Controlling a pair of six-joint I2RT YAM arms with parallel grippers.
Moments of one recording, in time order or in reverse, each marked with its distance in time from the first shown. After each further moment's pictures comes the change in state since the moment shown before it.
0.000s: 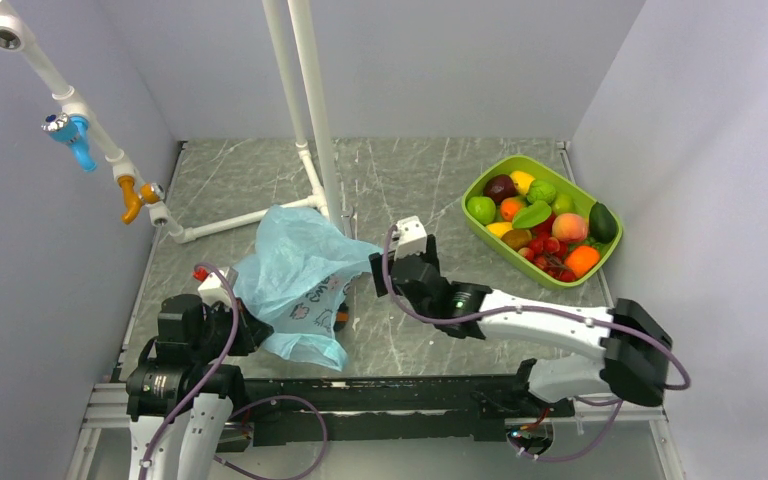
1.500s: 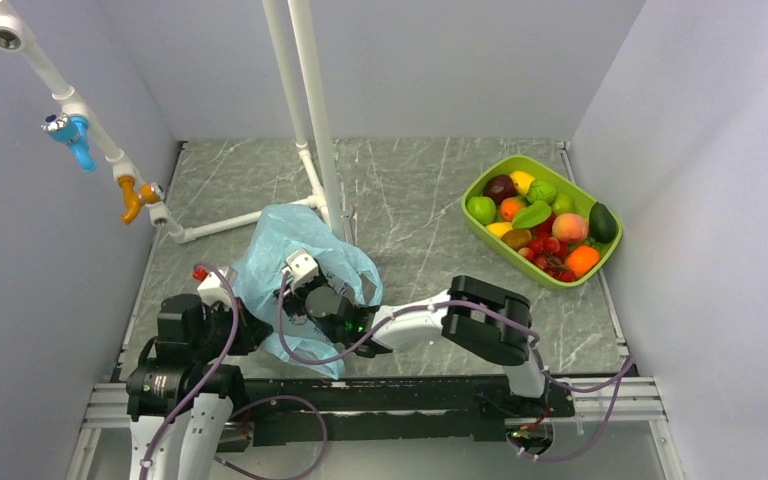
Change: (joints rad) left arm 0.007 0.000 0.000 0.005 0.002 0.002; right arm 0.215 0.655 0.329 0.714 -0.115 -0.280
